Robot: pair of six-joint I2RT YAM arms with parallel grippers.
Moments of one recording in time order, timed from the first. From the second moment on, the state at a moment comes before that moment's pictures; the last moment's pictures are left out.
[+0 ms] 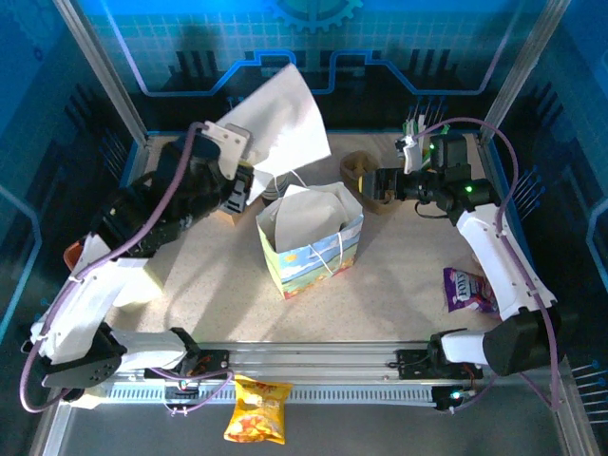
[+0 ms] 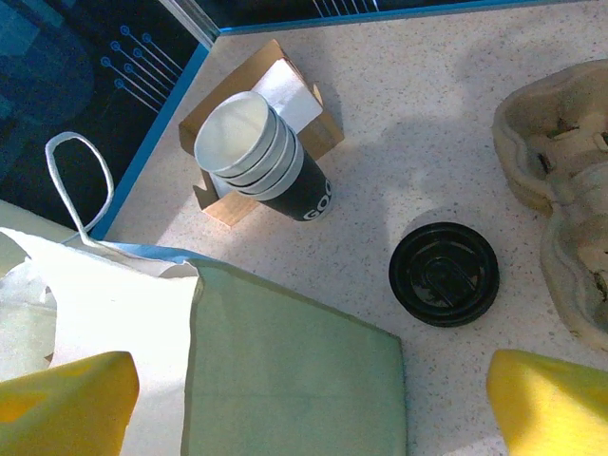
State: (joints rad) left arm -0.74 1.25 1.82 -1.10 -0.35 -0.12; right arm 0.17 1.31 1.30 -0.68 -0.56 0.20
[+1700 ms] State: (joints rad) left arm -0.78 1.43 1.65 -0.97 -0.14 -0.14; right arm 0.16 1.25 1.28 -0.71 -0.53 0.19
